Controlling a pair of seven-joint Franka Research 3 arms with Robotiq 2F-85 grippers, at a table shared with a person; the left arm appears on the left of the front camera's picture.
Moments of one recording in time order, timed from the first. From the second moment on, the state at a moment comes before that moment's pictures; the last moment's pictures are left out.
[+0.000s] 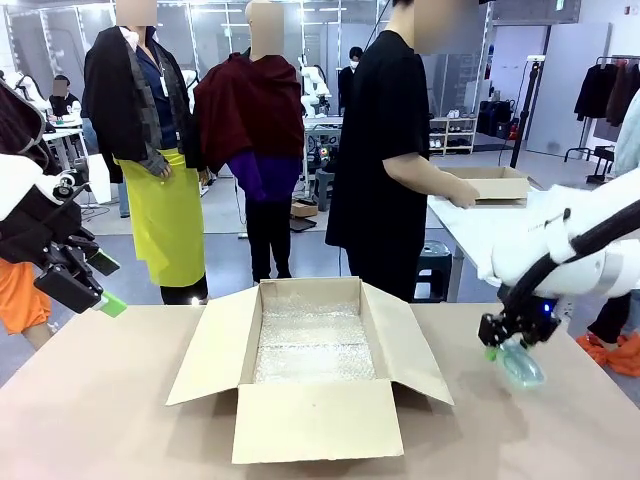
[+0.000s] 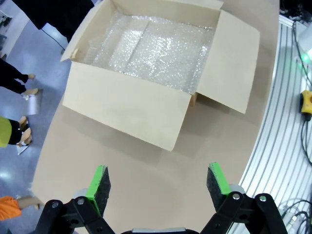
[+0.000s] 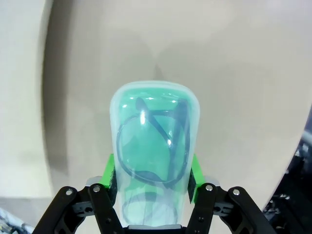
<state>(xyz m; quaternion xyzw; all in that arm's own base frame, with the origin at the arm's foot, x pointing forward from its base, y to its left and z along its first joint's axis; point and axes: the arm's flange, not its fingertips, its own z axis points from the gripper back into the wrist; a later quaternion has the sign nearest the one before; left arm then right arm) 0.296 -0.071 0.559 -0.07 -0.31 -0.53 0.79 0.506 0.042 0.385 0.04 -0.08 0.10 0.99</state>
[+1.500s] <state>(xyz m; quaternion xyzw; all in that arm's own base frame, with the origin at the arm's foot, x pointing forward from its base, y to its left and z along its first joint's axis) 0.295 -0.072 0.559 -0.07 -0.31 -0.53 0.79 0.629 0.362 0.390 -0.02 -0.03 0.71 0.71</state>
